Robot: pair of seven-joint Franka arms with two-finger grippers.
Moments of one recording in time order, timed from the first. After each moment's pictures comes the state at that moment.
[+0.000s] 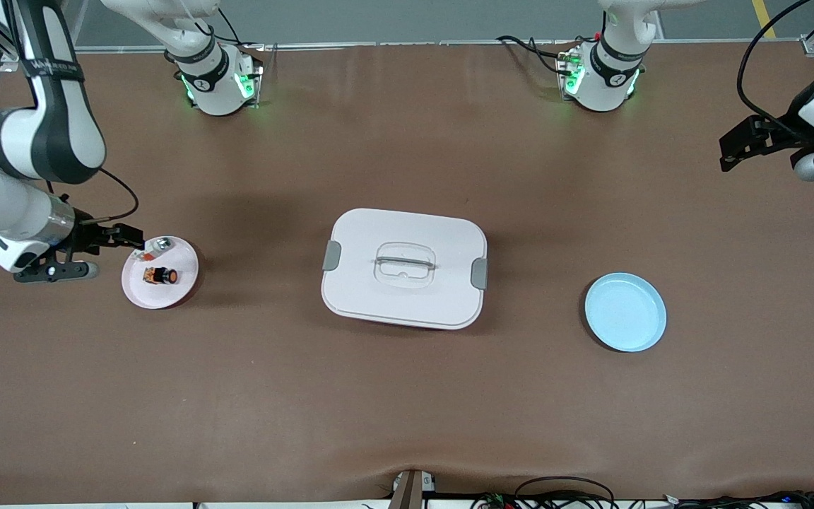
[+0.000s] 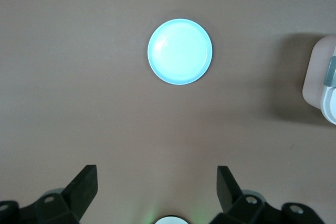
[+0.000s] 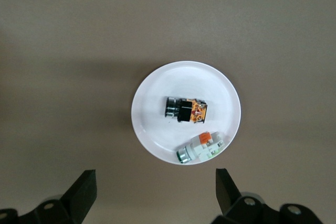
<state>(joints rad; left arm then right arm) 0.08 -0.01 -0.19 -1.50 0.06 1.44 -0.08 -0.07 0.11 -0.01 -1.99 0.01 1.98 -0.16</state>
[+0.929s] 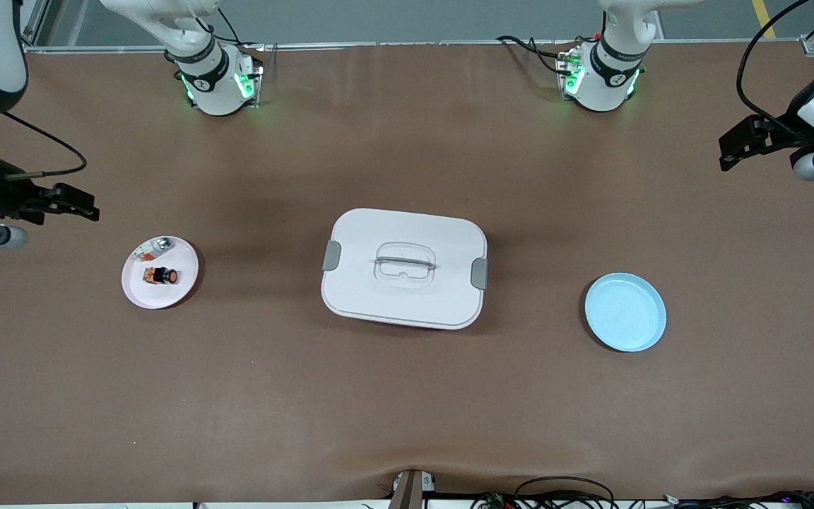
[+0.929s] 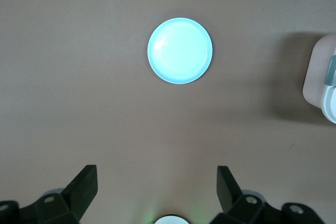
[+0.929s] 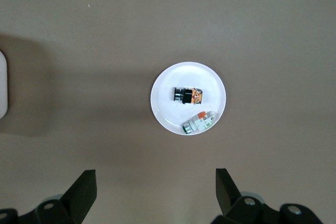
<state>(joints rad) 0.08 -0.01 -0.19 -1.51 0.06 1.44 -0.08 -0.05 0.03 -0.01 -1.71 0.01 1.65 -0.11</state>
